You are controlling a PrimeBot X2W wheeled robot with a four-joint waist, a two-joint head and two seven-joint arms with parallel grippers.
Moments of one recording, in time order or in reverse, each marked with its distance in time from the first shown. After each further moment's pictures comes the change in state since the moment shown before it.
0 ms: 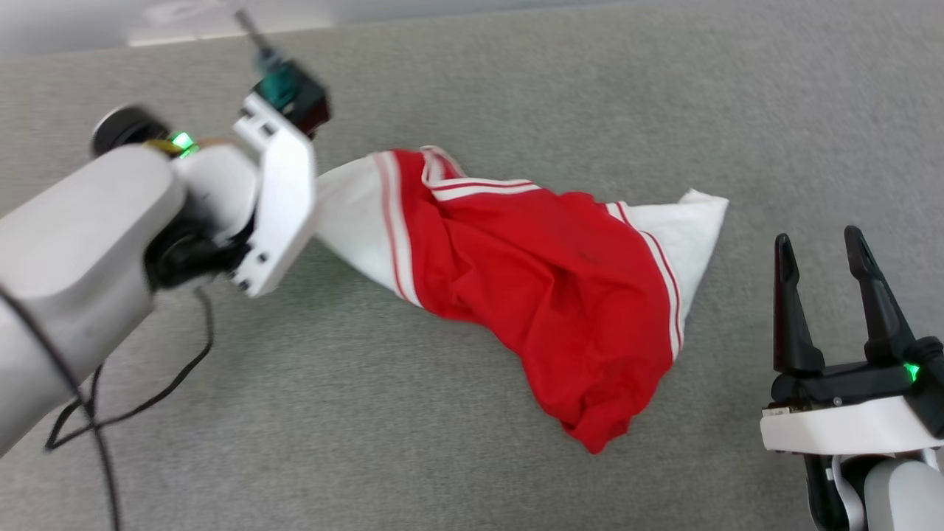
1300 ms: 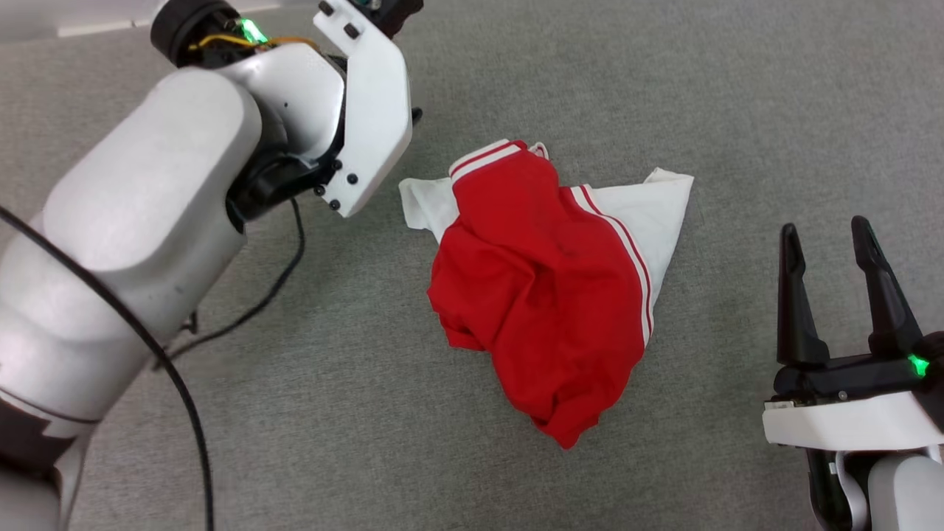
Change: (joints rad) left arm 0.053 -0.222 0.388 -0.044 0.356 -0.005 0.065; right arm -0.007 0.000 -0.001 -0.020 0.015 0.000 0.000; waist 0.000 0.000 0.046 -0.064
